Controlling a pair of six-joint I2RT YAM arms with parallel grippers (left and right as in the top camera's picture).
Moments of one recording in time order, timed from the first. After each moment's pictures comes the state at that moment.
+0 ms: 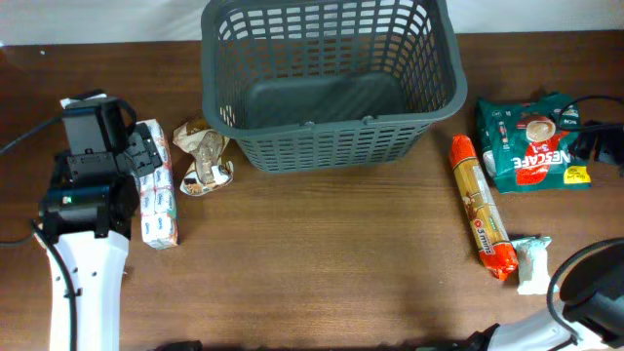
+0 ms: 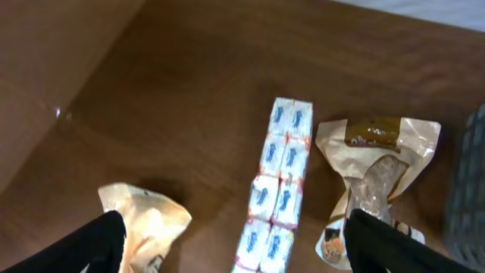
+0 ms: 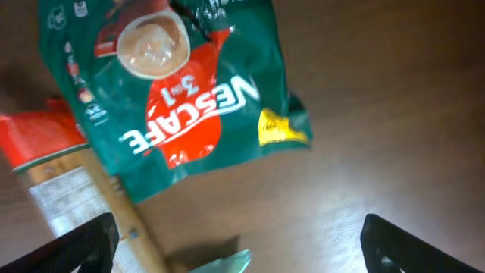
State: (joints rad) left arm 0.10 1.25 1.30 -0.84 -0.38 -0.15; right arm -0.65 1.84 1.76 -1.17 -0.13 -0.33
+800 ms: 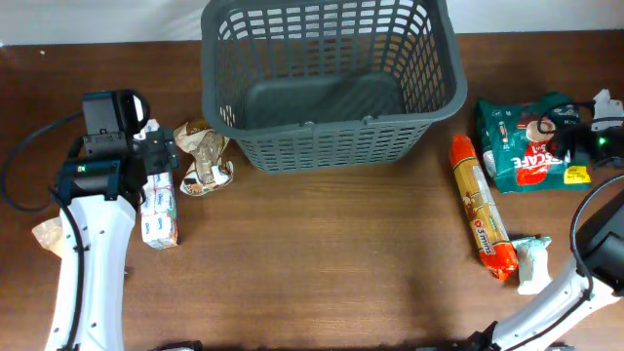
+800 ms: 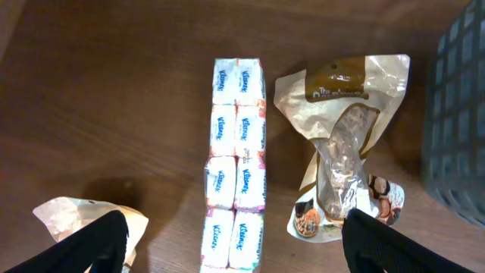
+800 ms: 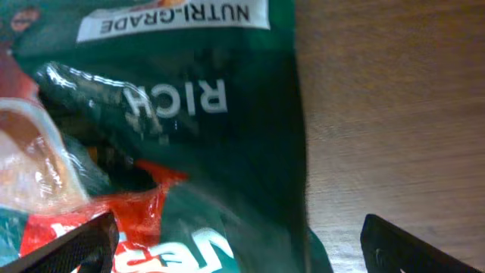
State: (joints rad) left arm 0.10 1.39 1.30 -0.84 -0.21 -0.04; right arm -0.65 2.18 1.76 -0.85 -0.25 -0.45
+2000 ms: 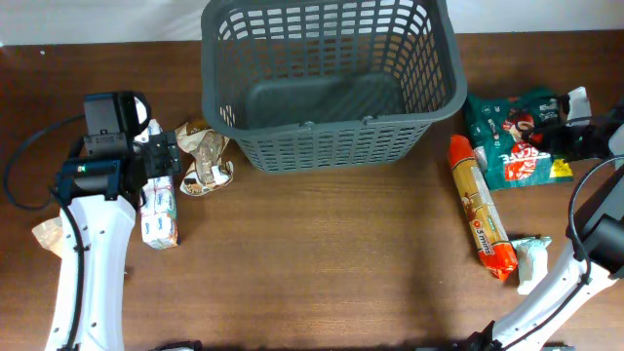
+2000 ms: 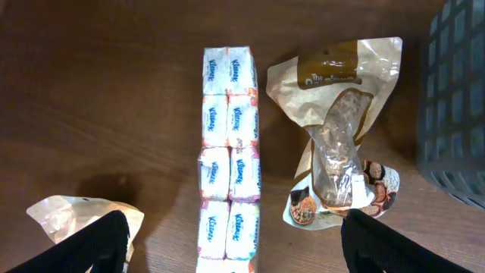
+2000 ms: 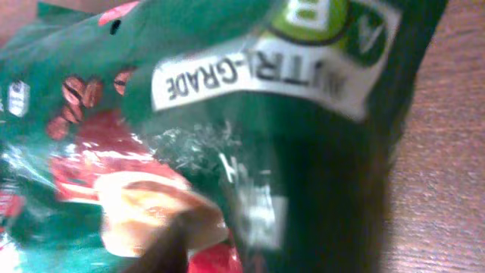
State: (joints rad) left arm 0.10 1.39 1.30 -0.87 -0.19 -0.02; right arm -0.62 2.31 1.78 -0.77 -0.59 -0.43
